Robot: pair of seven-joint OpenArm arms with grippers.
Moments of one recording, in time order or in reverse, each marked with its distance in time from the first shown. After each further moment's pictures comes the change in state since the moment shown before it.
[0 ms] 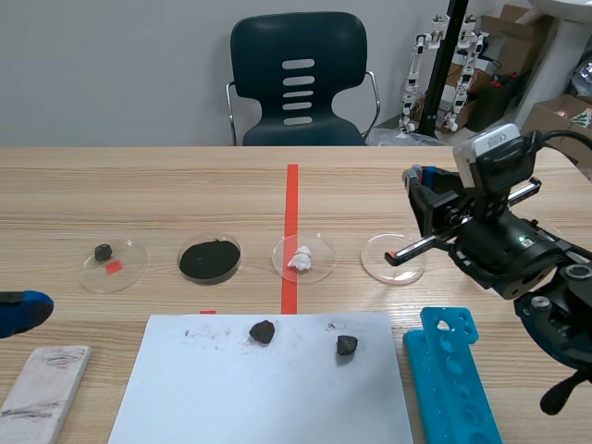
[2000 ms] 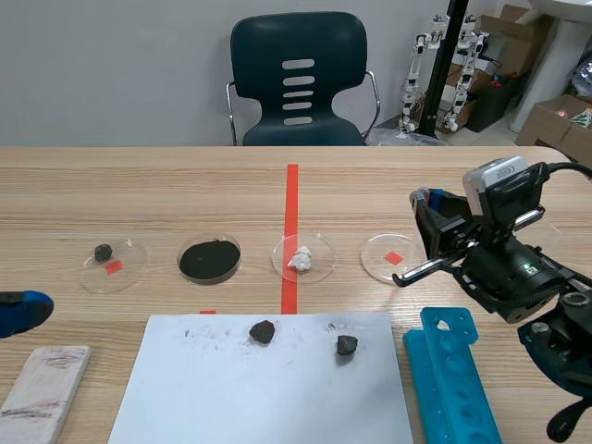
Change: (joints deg) left arm 0.0 0.0 0.0 0.0 0.0 0.0 0.0; right arm 0.2 0.0 0.0 -7.1 0.0 0.0 6.4
